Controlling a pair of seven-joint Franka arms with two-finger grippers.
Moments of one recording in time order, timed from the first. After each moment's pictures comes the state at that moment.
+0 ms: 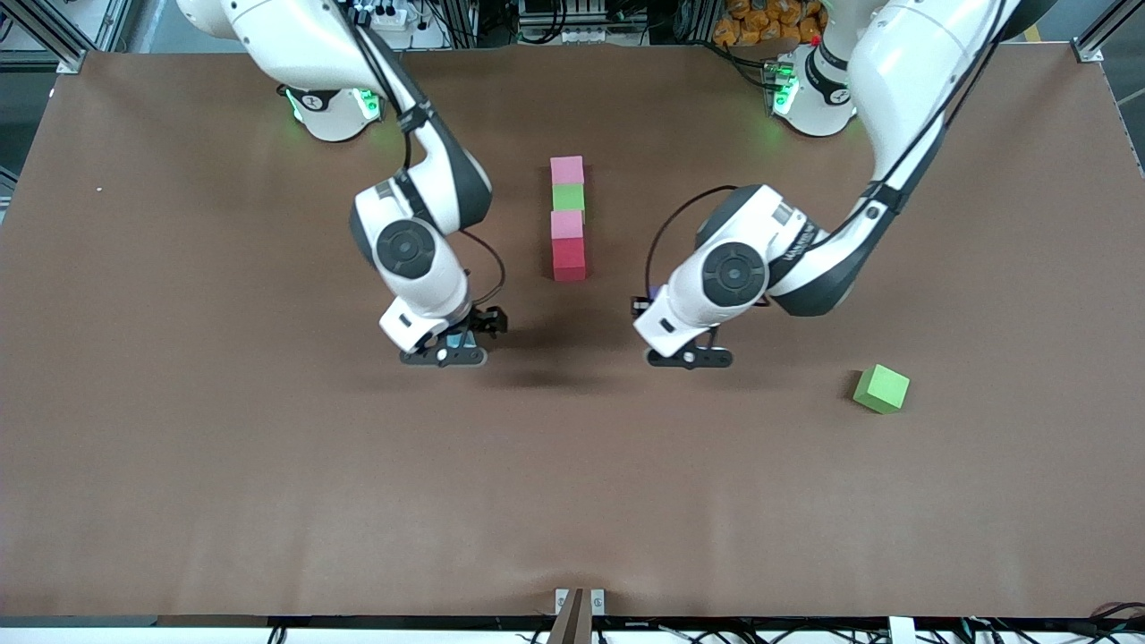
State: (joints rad) left arm -0.09 0.66 -0.62 -1.57 0.15 2.00 -0.68; right arm 0.61 0.51 -0.11 -1.79 0.09 2.26 0.40
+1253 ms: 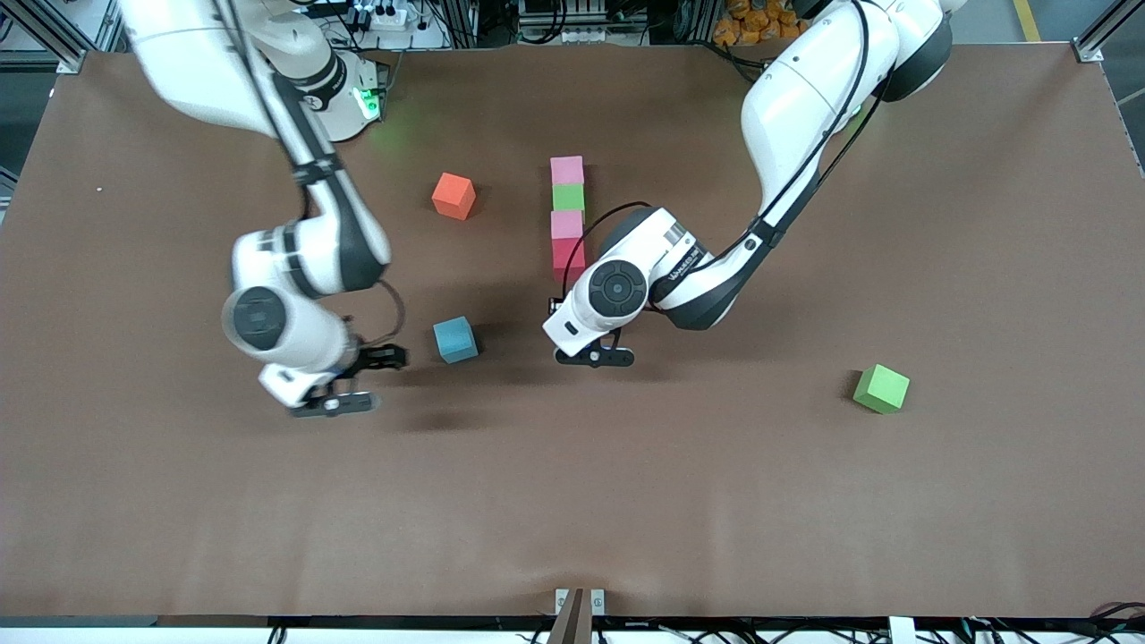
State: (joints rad) left arm -0.41 0.89 -0.46 -1.31 0.08 2.02 -0.74; right arm 0.31 0.48 -0.11 -1.74 0.09 2.12 0.07
